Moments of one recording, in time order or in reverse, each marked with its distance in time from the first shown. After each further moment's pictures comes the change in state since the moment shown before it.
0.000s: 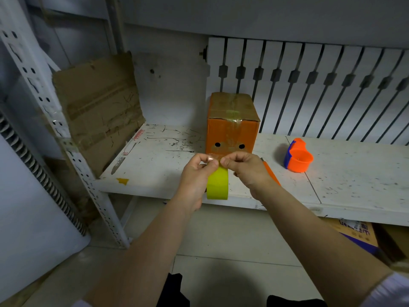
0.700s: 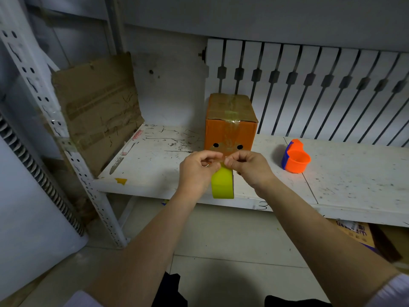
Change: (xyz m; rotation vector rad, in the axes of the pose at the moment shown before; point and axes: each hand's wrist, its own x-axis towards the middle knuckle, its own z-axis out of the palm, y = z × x) left_hand 0.001 0.011 0.005 0.400 0.092 0.313; right_hand -0.001 -0.002 -0.012 -0.086 -0.001 -0.040
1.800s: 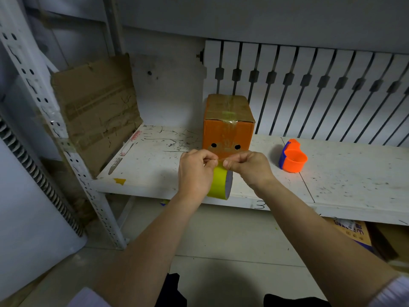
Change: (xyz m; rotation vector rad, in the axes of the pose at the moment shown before) left_hand -0.004 0.005 0.006 0.289 0.129 0.088; right_hand -0.002 0.003 -0.004 -0.017 0.045 0.011
